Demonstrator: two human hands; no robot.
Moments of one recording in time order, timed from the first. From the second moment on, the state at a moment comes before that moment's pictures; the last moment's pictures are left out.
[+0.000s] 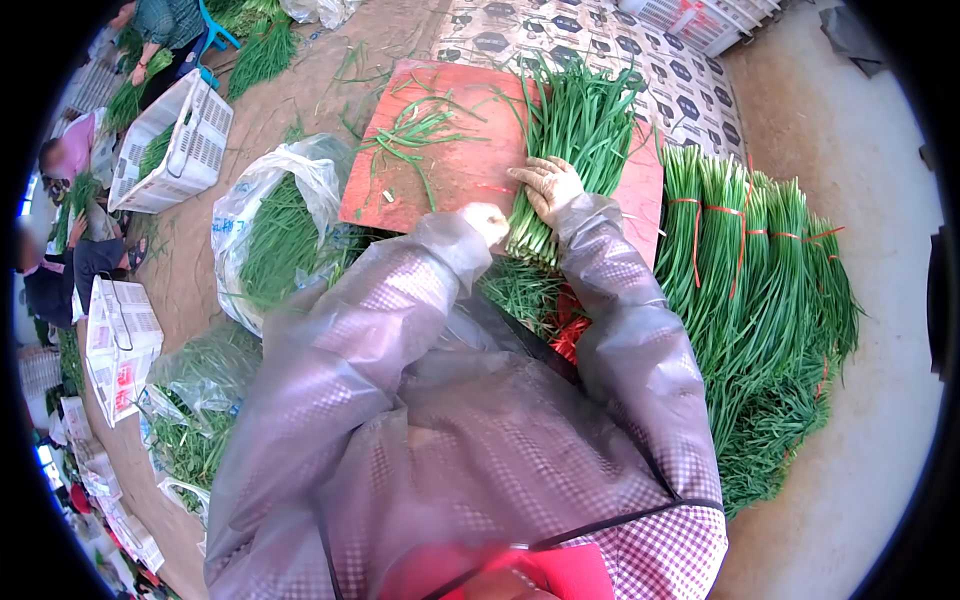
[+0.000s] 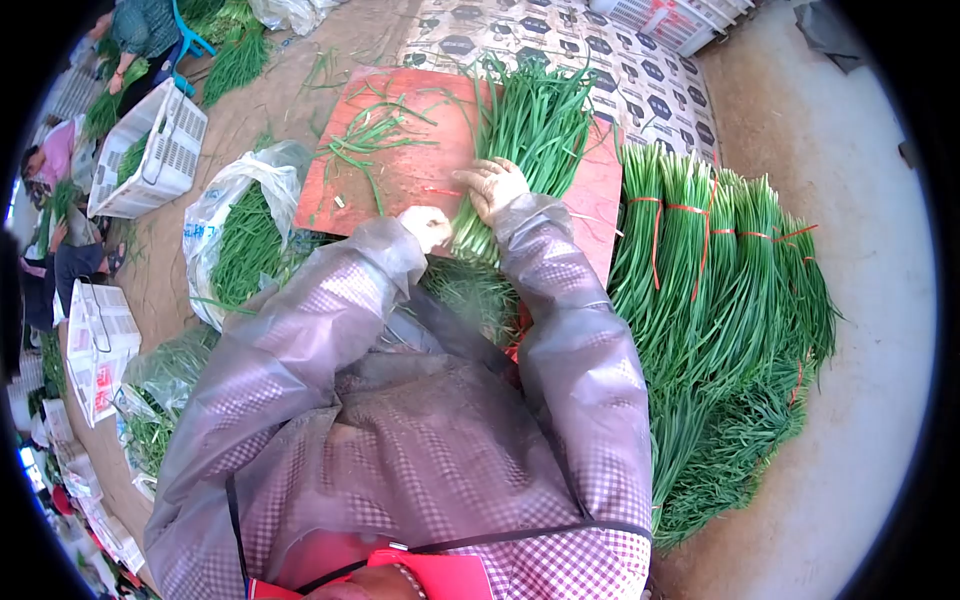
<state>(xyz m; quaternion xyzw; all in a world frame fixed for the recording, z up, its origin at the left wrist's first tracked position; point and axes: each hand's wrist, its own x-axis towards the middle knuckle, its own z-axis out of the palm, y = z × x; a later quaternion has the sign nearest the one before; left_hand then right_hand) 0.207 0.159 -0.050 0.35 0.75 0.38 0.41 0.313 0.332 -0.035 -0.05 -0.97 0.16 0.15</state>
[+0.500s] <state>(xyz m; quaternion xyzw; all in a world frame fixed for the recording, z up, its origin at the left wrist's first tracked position) 0.139 0.142 0.030 0.13 0.57 0.49 0.65 0.308 0.317 -0.007 -0.11 -0.98 0.16 0.06</state>
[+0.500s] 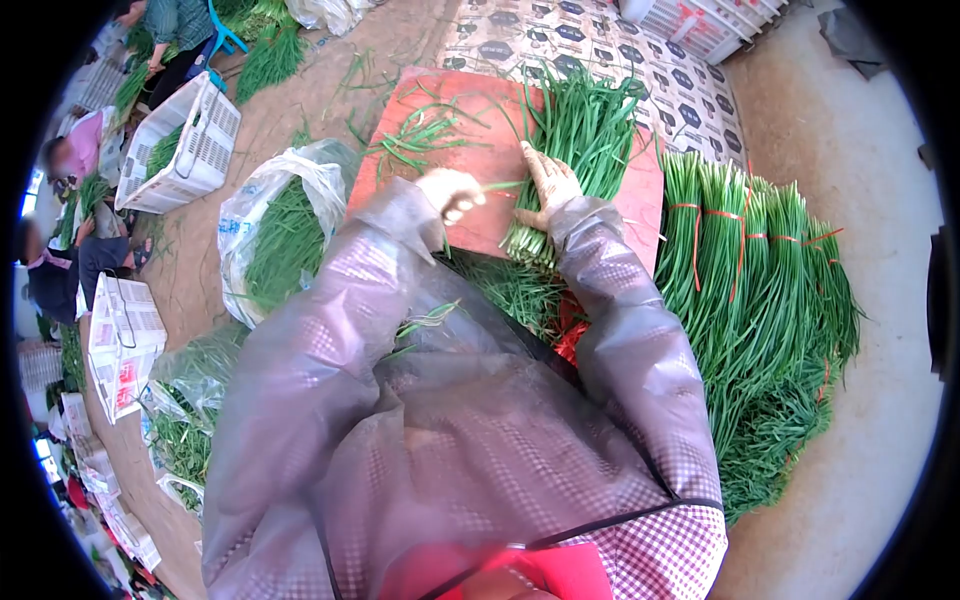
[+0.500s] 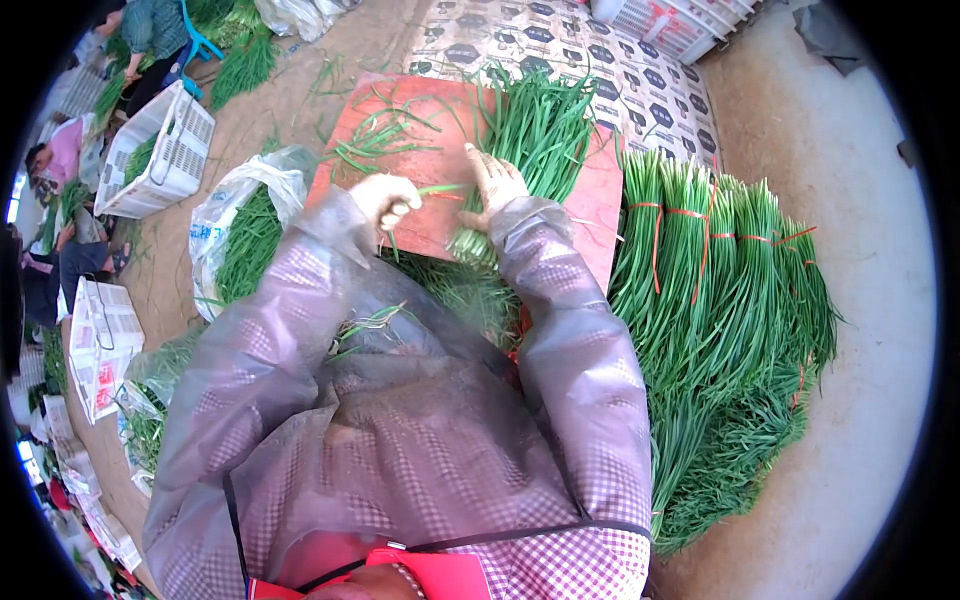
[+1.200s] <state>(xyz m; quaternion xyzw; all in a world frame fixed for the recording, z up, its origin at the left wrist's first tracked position) -0.033 -0.107 0.142 0.33 0.74 0.44 0.39 0.304 0.332 -0.003 -0.01 -0.99 0.10 -0.02</state>
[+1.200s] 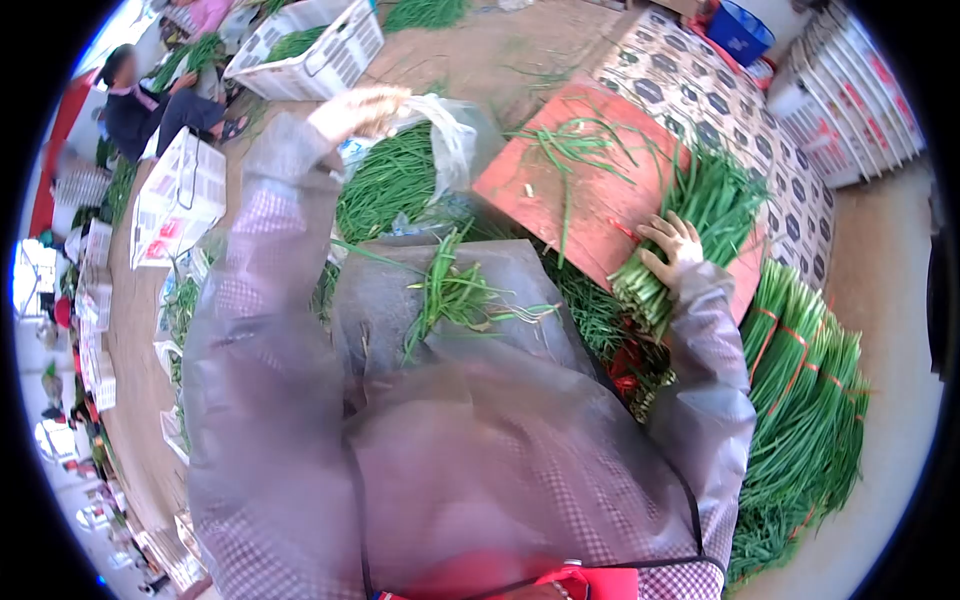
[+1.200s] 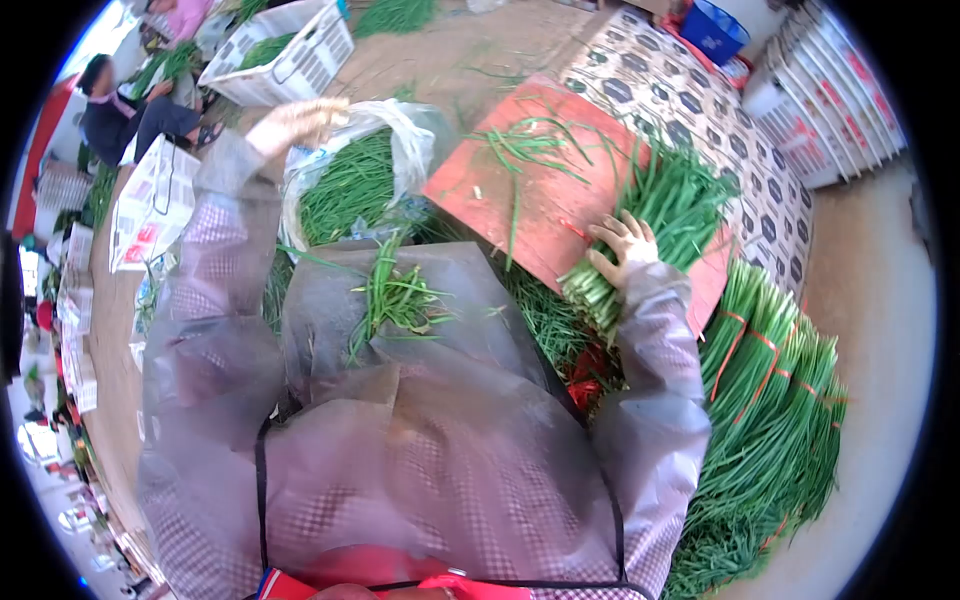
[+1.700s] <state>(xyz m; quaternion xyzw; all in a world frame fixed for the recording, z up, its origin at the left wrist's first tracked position) -0.046 -0.234 -0.121 0.12 0.84 0.42 0.33 0.042 0.003 -0.022 0.01 -0.96 0.23 -0.15</state>
